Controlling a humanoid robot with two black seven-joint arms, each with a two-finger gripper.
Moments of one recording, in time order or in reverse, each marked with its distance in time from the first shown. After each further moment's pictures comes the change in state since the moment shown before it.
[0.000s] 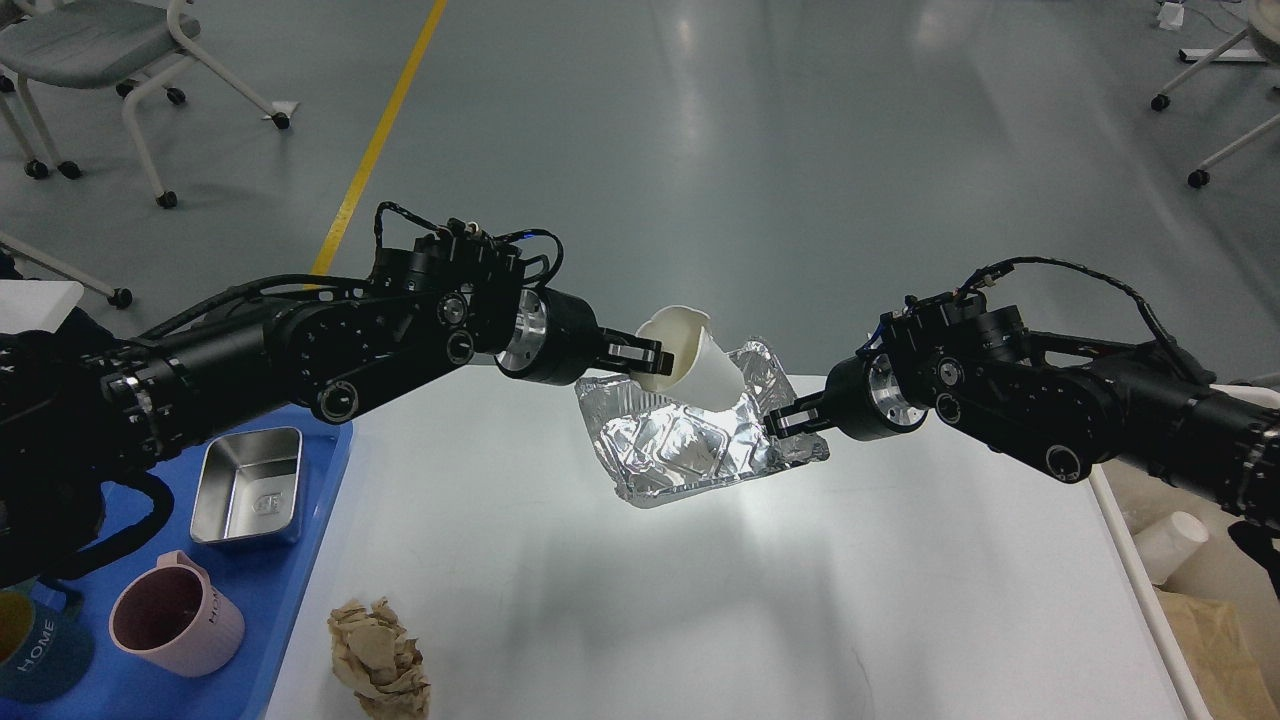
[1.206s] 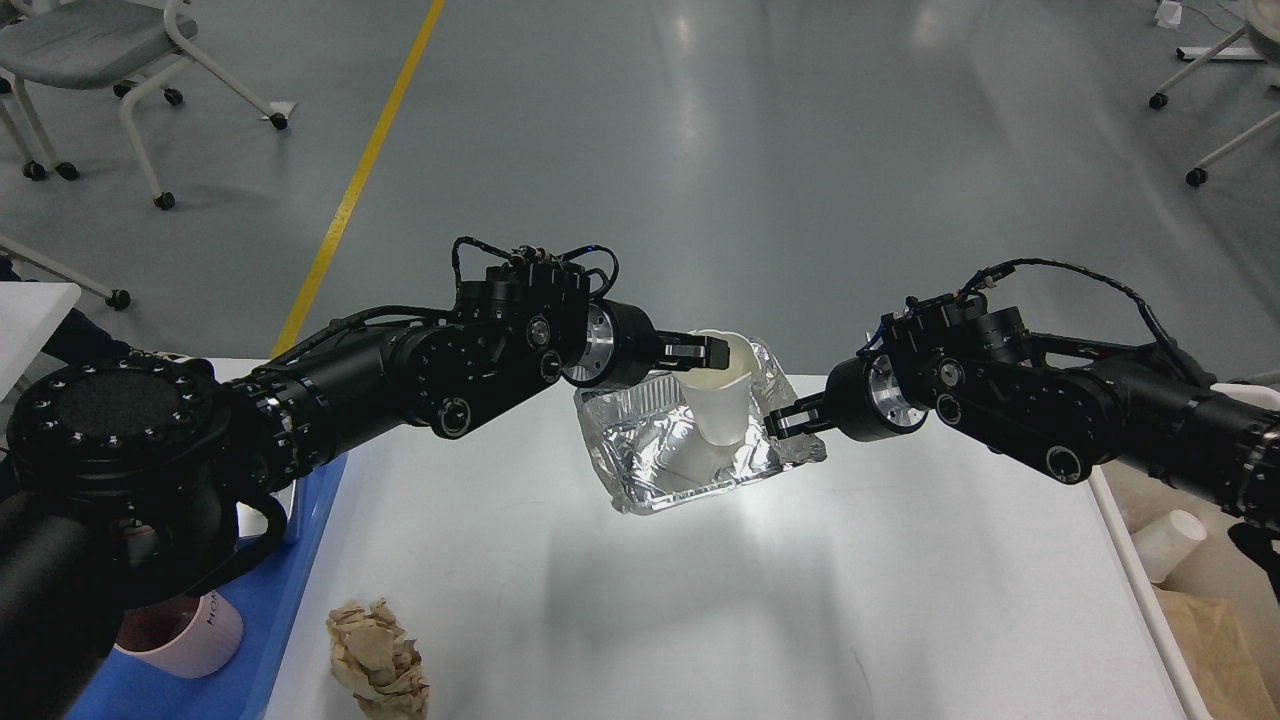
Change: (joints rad) left arm 0.008 -0.223 0.044 0.258 -0.119 0.109 0.057; right arm -0.005 0.000 0.004 0.000 0.000 0.000 0.000
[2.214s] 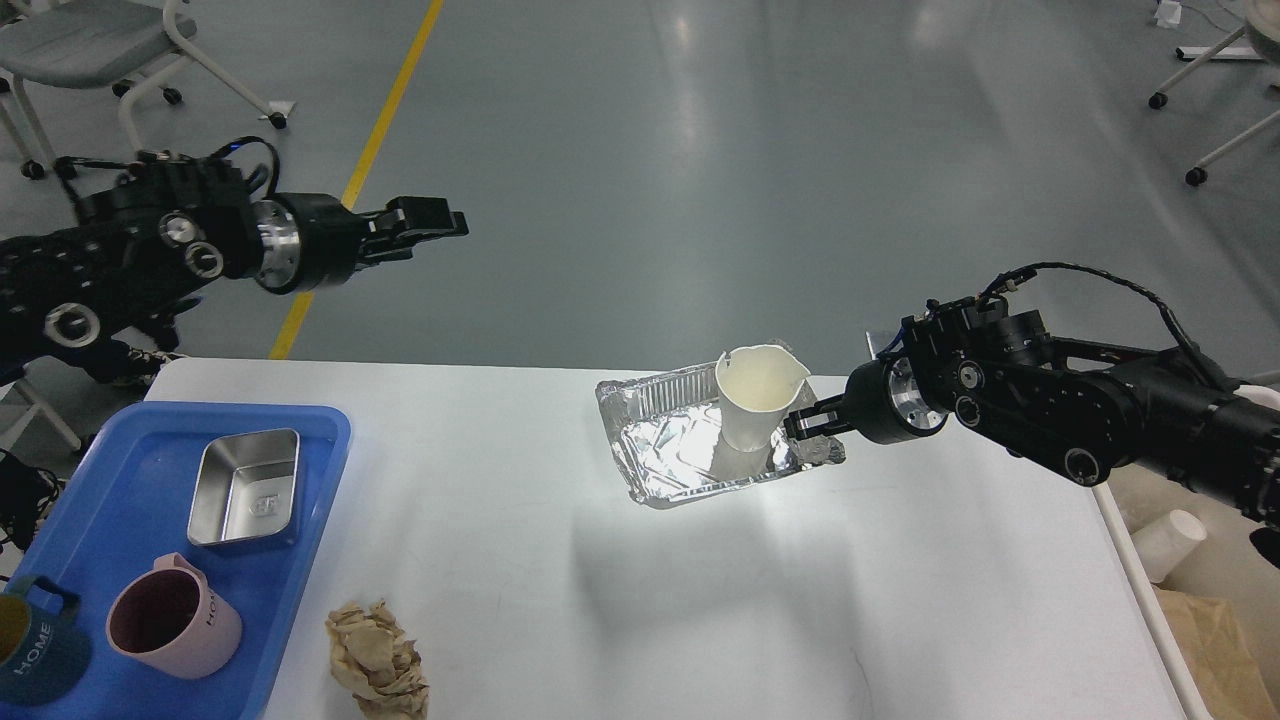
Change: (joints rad) left arm -0.021 0.691 -0.012 -0.363 -0.191 0.037 -0.003; right arm -0.009 -0.032 -0.009 -0.001 0.010 0.000 0.000
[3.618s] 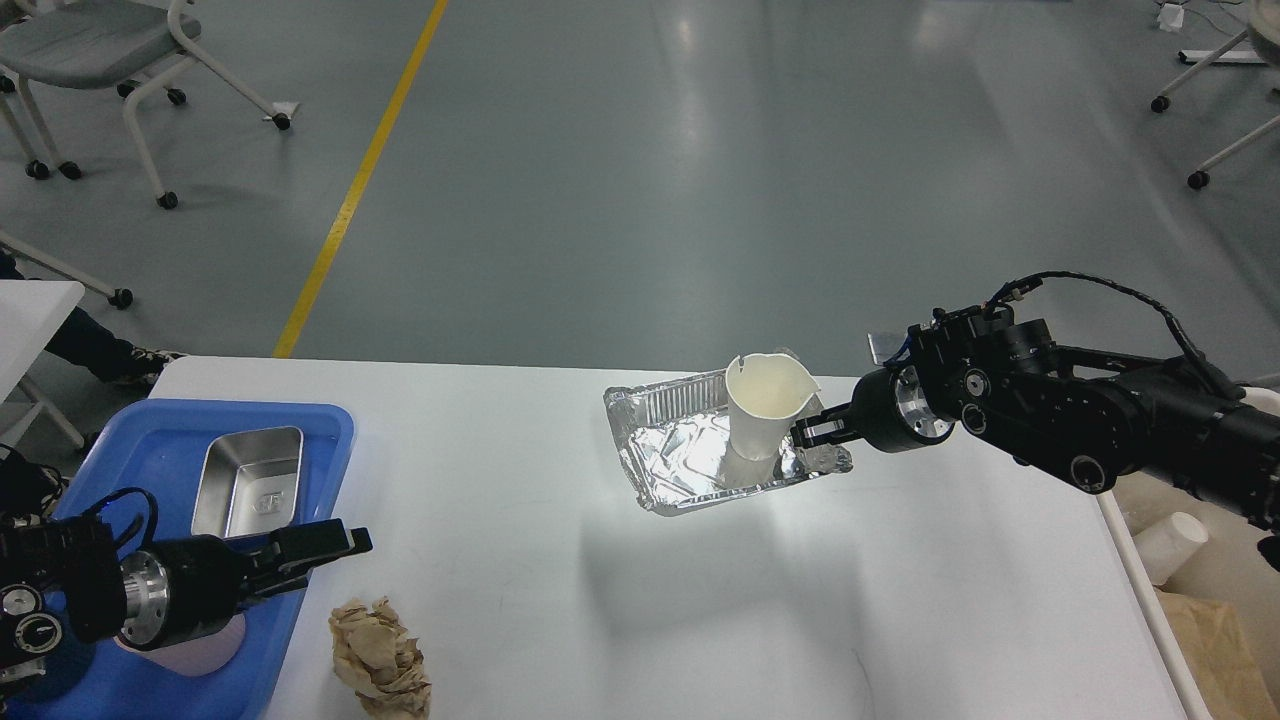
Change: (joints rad) left arm 0.544 0.412 0.020 -0.606 0.024 0.236 0.009; right arm -0.018 -0.008 -0.003 0.002 0.001 0.000 0.001
